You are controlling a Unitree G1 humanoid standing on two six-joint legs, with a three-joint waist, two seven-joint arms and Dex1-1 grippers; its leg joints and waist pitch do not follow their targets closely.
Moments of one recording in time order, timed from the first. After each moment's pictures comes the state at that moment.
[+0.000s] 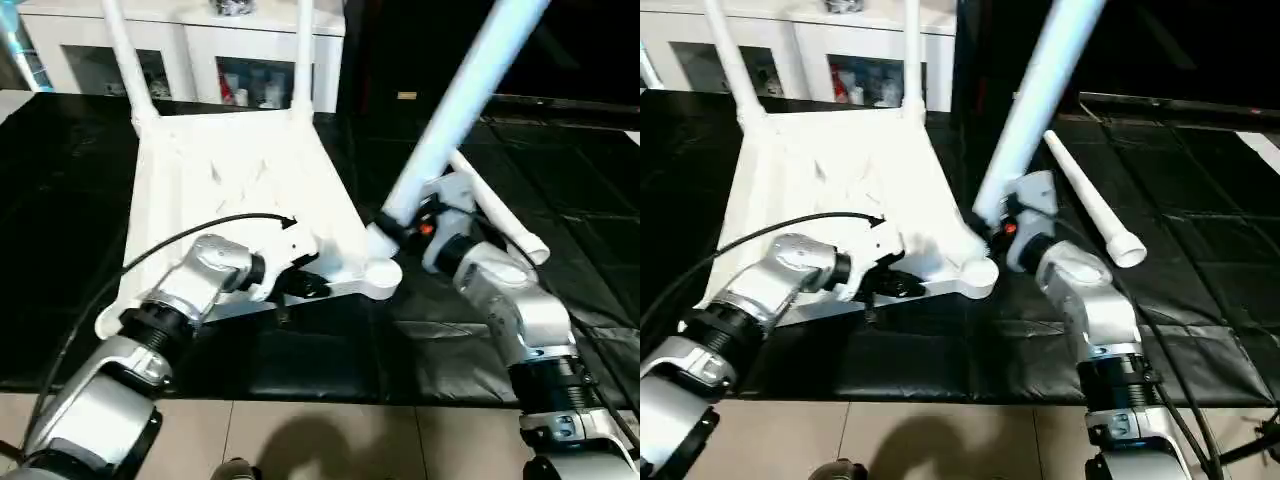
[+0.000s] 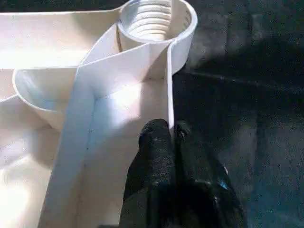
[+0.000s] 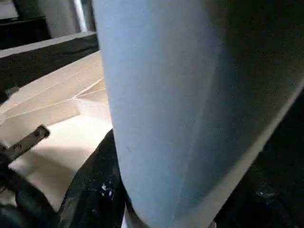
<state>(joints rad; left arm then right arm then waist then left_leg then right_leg) -0.75 0.40 -0.45 0.68 -0.05 0.16 -1.11 -0.51 -0.22 0.02 0.26 0.28 0.37 0.59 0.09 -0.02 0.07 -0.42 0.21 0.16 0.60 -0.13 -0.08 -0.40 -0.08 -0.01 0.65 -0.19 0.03</state>
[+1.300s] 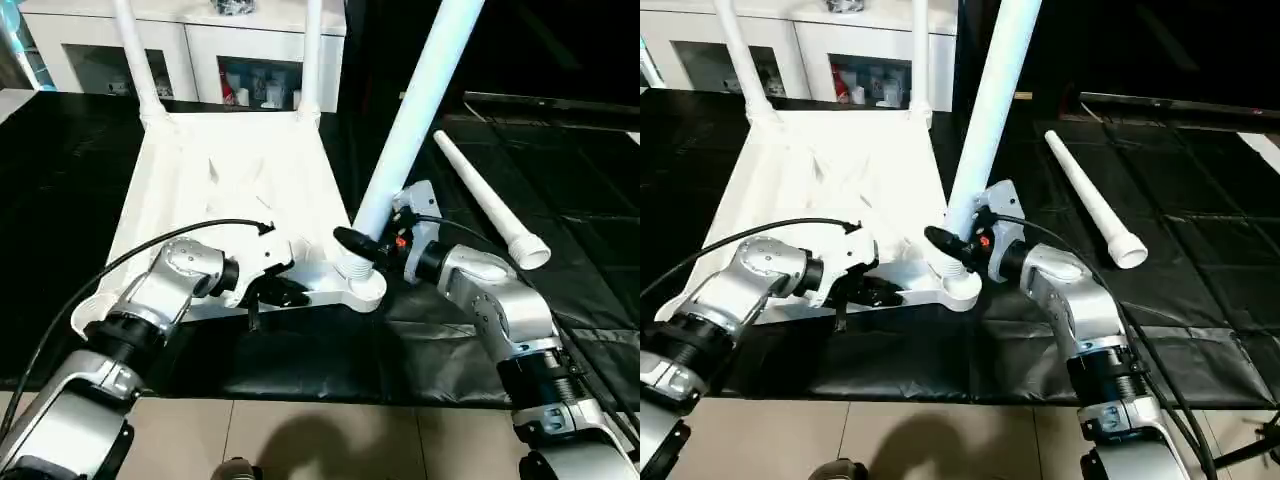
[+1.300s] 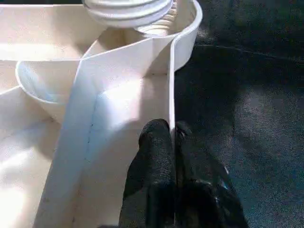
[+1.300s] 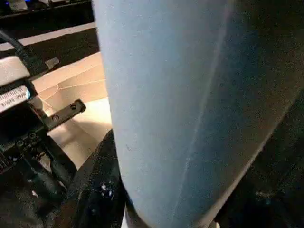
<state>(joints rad) -0.69 0.46 -0.39 0.62 -0.03 0.13 -1.19 -0.52 -0.21 0.09 0.29 0.28 0.39 0.72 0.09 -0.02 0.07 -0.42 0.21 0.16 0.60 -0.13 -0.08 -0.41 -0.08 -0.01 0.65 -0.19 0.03</state>
